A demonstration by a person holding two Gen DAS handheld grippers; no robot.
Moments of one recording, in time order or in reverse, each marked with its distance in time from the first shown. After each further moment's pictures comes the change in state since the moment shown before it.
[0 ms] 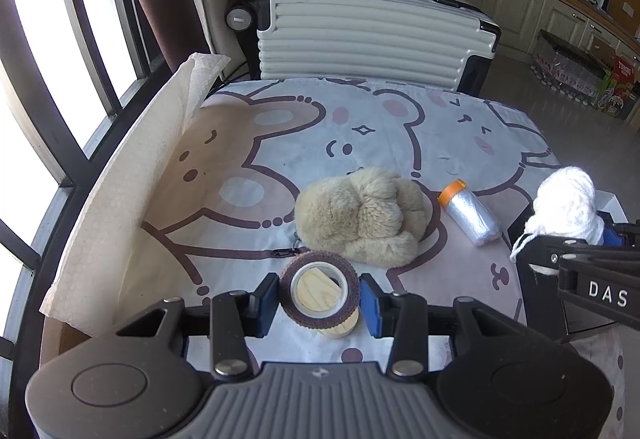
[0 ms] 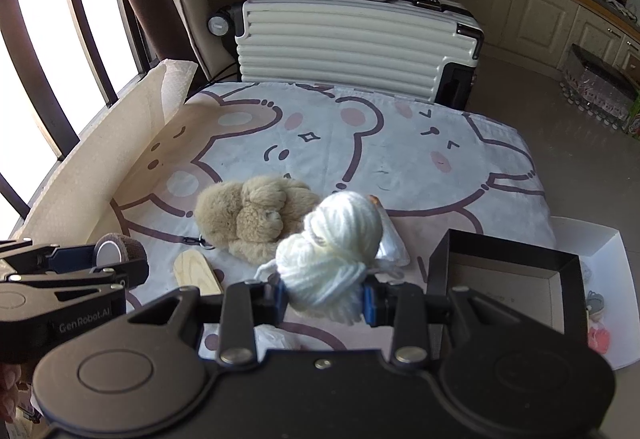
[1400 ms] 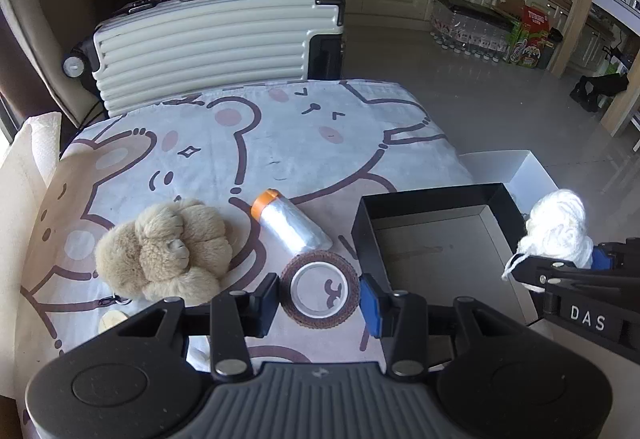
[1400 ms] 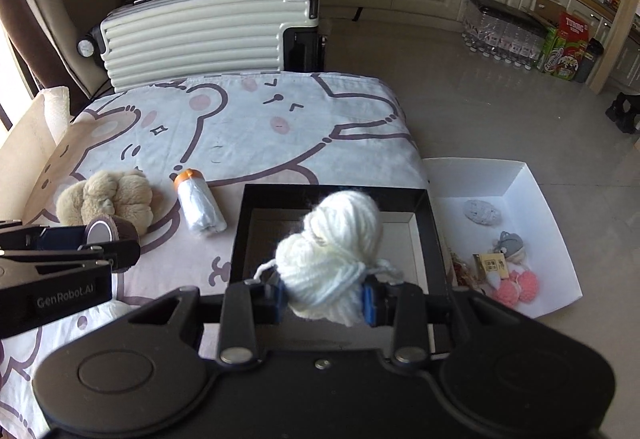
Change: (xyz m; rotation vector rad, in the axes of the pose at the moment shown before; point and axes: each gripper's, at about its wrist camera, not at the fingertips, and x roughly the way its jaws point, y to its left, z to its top) left arm 0.022 -0.173 0.013 0.201 0.004 -0.185; right arm -0.017 -0.165 -0.050 0.192 0.027 -0.184
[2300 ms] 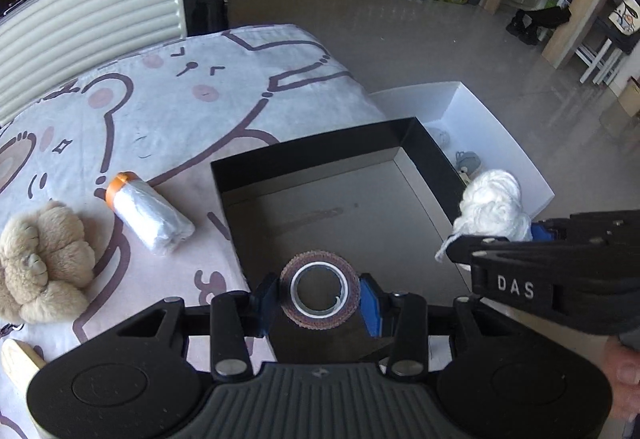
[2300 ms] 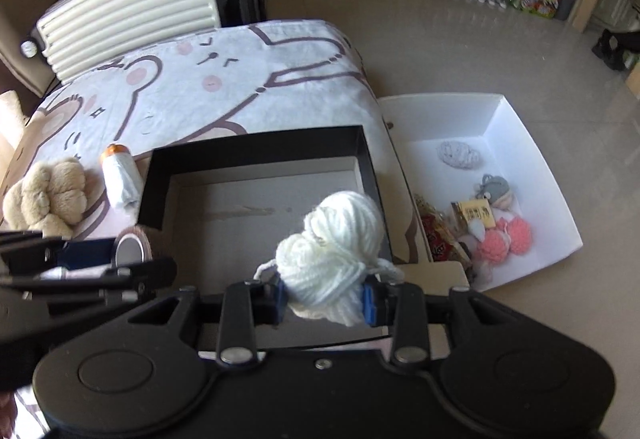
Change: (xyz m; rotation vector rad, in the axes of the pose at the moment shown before) left arm 0.069 -0.081 -0.003 0.161 0.146 -0.172; right arm 0.062 -0.068 -0.019 0.133 0.140 -0.020
